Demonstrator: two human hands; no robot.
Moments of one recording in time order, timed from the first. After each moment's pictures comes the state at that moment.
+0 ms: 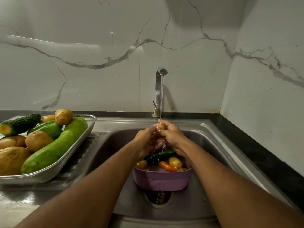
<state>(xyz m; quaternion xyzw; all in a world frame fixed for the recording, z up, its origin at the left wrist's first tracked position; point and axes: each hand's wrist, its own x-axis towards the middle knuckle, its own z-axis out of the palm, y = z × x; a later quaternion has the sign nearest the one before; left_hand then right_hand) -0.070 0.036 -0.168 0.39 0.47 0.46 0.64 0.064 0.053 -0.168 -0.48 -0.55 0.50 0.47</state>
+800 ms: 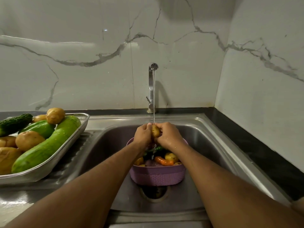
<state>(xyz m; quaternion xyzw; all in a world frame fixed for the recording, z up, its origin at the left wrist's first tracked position) -0.050 0.043 -0.183 0.52 0.54 0.49 0.45 0.070 0.035 -0.178 -0.59 -0.72 0.17 0.33</state>
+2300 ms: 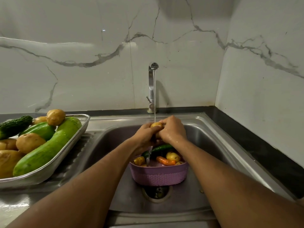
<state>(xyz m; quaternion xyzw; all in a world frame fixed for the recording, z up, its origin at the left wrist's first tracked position) -0.060 0.044 -0.172 0.52 0.44 0.42 0.59 0.065 0.031 -0.157 -0.65 -0.66 0.12 0.35</state>
